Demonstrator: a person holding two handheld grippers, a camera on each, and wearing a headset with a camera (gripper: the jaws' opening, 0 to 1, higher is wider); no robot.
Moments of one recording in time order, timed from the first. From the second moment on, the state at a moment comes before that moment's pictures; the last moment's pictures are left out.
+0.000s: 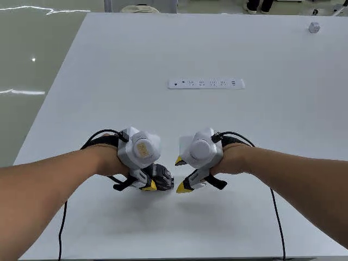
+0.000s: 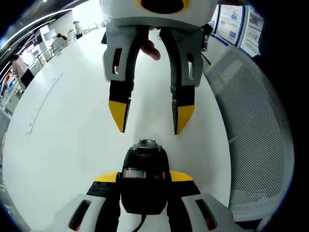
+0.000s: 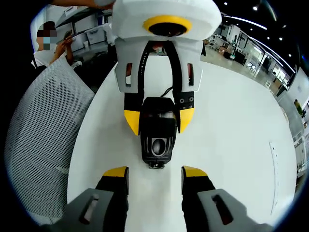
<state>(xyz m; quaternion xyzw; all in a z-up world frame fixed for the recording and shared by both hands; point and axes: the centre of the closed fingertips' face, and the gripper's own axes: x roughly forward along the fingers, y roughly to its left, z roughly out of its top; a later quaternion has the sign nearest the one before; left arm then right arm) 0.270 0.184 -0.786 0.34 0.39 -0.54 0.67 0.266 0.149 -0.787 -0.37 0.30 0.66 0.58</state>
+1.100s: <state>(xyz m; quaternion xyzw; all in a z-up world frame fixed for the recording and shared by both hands) 0.271 0.184 -0.786 0.33 0.38 -0.54 0.67 0.269 0.157 -0.820 -0.37 0.33 0.65 0.57</state>
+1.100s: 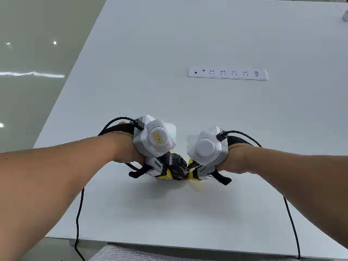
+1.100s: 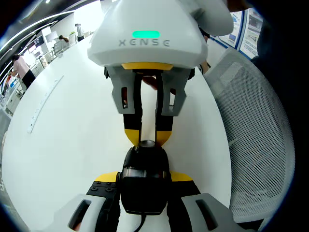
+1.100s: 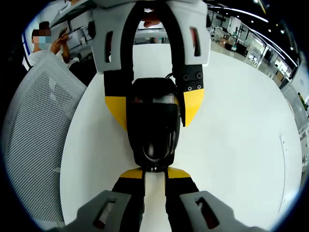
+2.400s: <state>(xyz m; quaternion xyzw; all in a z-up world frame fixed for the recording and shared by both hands) 0.271 0.183 -0.788 0.33 0.38 -0.54 0.67 0.268 0.156 -0.821 -0.38 0.36 0.63 0.58</state>
